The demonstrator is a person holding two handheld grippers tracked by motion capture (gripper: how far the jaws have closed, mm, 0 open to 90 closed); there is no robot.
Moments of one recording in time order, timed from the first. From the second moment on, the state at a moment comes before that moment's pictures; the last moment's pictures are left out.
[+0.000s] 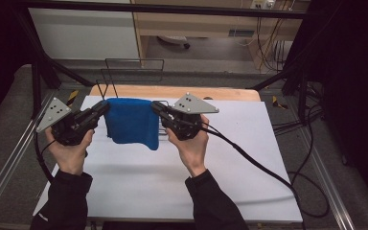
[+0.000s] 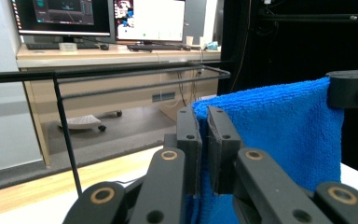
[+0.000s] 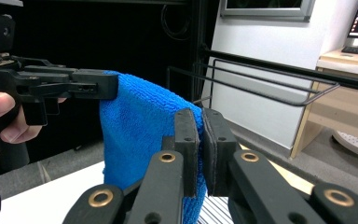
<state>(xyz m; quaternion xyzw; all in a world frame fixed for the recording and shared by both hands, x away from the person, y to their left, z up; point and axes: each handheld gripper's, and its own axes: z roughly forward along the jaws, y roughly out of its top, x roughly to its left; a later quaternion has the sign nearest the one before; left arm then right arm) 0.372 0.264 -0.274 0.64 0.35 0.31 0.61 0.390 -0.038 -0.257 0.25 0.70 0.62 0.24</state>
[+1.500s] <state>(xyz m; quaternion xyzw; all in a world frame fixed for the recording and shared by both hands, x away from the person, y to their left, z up) 0.410 0.265 -0.203 0.59 0.34 0.35 0.64 0.429 -0.025 -0.185 0.24 0.66 0.65 0.30</state>
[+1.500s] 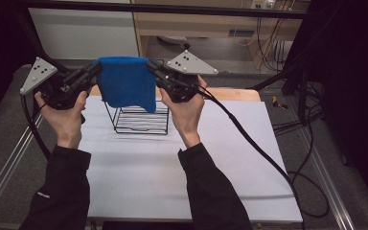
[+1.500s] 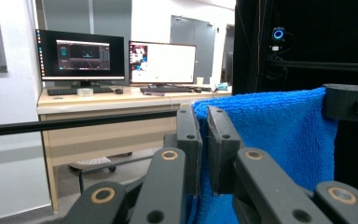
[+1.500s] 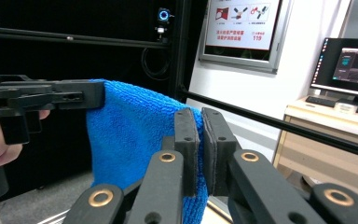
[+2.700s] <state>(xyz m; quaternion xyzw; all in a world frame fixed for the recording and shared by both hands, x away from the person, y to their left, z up) 0.468 0.268 -0.156 0.59 0.35 0.37 0.63 0.483 -0.010 -0.143 0.24 0.66 0.63 0.33</state>
